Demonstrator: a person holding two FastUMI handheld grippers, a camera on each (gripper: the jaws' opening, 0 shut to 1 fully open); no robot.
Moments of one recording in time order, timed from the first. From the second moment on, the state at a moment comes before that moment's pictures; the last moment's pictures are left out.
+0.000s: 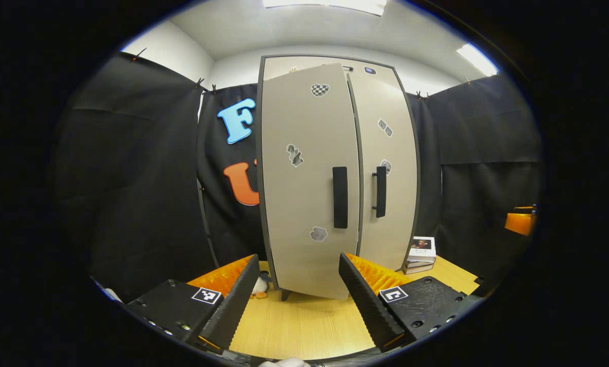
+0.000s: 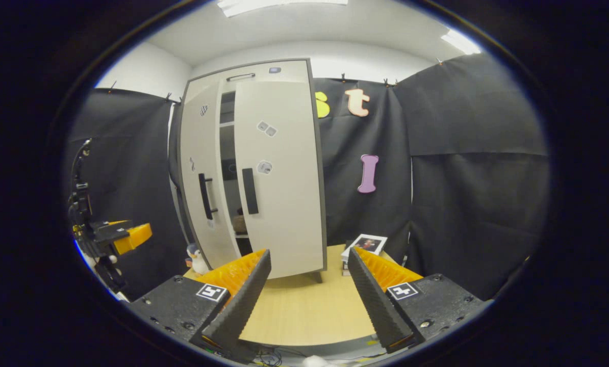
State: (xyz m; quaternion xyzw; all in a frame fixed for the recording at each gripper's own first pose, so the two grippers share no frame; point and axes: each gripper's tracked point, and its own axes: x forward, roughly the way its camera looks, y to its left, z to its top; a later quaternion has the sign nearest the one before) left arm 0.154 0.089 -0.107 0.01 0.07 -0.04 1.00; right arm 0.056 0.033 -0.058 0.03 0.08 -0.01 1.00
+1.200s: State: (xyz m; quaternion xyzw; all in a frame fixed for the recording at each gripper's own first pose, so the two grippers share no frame) left arm 0.086 0.092 -0.105 -0.01 0.06 -0.02 1.00; right arm 0.058 0.056 -0.054 0.01 0.05 0.01 1.00
